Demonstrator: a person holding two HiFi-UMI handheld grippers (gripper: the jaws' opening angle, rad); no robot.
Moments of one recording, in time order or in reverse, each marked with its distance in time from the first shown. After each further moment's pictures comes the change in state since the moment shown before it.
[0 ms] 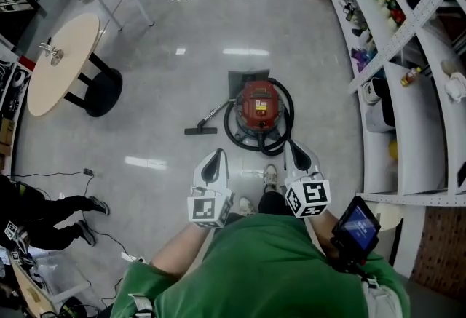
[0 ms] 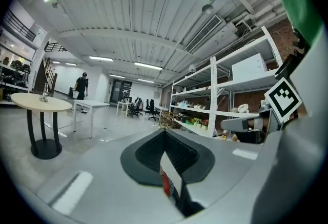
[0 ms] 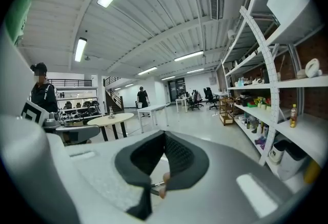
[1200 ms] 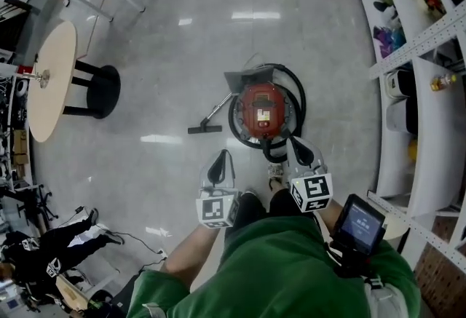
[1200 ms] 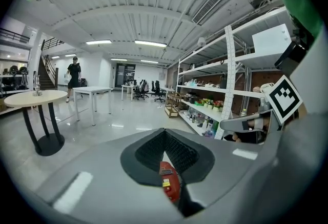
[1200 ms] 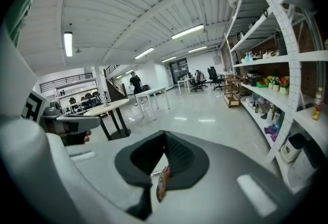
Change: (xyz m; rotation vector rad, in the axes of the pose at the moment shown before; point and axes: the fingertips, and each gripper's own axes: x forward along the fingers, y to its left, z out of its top) left arm 0.228 0.008 -0.066 0.025 0.220 0.084; right arm 0.194 -0.153 -0.051 0.038 0.219 0.086
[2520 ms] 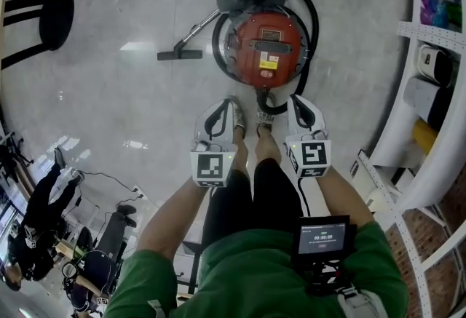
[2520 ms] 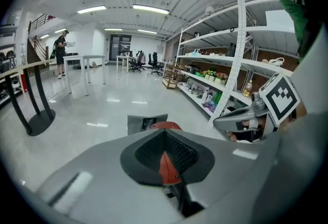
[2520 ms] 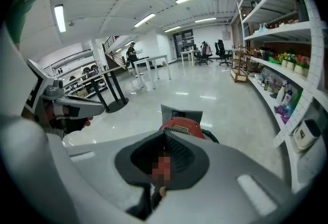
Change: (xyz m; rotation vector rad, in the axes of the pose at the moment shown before) left arm 0.136 0.049 -0.217 -0.027 0.309 -0.087; right arm 0.166 -0.036 -0.210 -0.038 0.316 0.021
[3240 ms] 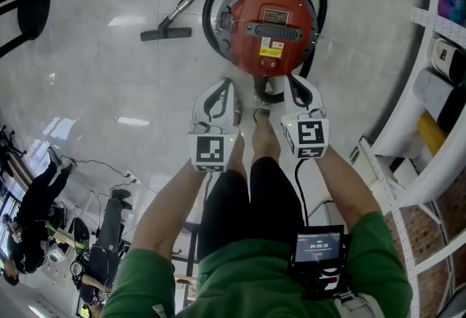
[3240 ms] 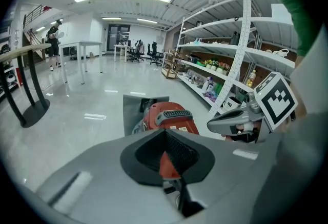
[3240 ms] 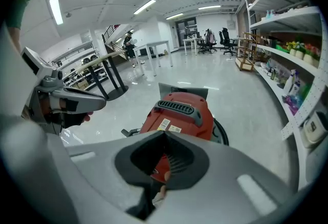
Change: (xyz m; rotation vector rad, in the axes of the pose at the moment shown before) left arm 0.075 0.011 -0.080 -0.015 0.096 -0.030; right arm 0.088 -0.015 -0.081 -0.015 0.119 0.029
